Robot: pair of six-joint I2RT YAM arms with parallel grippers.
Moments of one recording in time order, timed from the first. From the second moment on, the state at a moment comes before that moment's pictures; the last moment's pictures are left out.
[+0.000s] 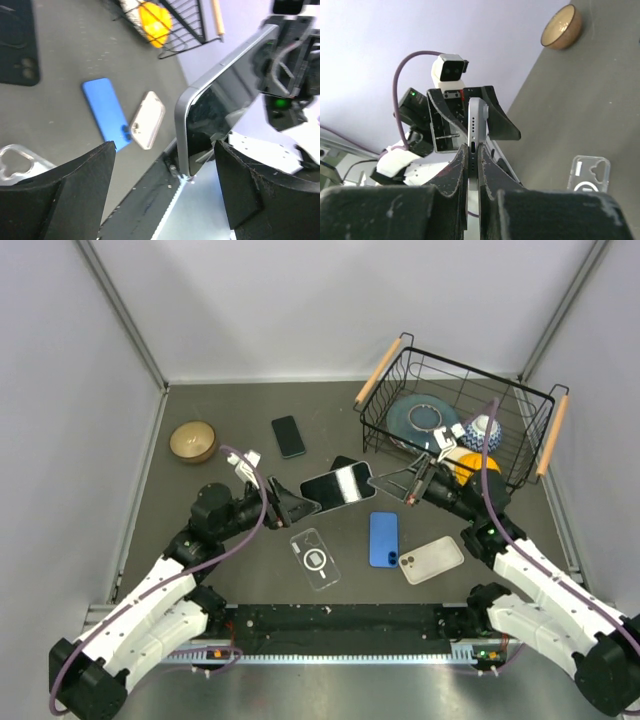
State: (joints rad) left arm -0.53 0.73 0.53 -0.01 0.42 -0.89; right arm 0.51 0.84 0.56 0.39 -0.54 1.07
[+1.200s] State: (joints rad) left arm -0.53 0.85 0.64 -0.07 0.93 -0.75; right arm 0.51 0.76 0.69 -0.08 -0.81 0.54
